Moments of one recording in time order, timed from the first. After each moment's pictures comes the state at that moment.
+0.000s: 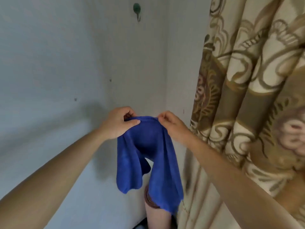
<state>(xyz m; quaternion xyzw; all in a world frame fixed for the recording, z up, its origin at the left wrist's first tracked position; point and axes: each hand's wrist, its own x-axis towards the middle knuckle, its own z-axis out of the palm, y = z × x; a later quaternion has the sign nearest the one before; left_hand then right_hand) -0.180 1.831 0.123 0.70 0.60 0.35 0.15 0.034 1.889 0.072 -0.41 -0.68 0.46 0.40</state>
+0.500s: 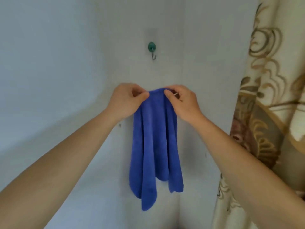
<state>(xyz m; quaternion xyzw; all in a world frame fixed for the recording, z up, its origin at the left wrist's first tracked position) -0.214 1.969 0.260 0.68 0.56 0.47 0.01 -0.027 2.046 0.218 -0.36 -0.73 0.14 0.56</state>
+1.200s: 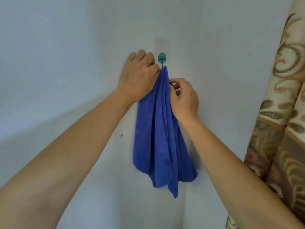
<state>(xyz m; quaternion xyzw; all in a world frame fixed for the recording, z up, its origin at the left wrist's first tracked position) -0.215 2.046 0.332 0.63 0.44 0.27 -0.59 -0.063 2.105 0.256 -0.33 -0.69 0.06 0.64</state>
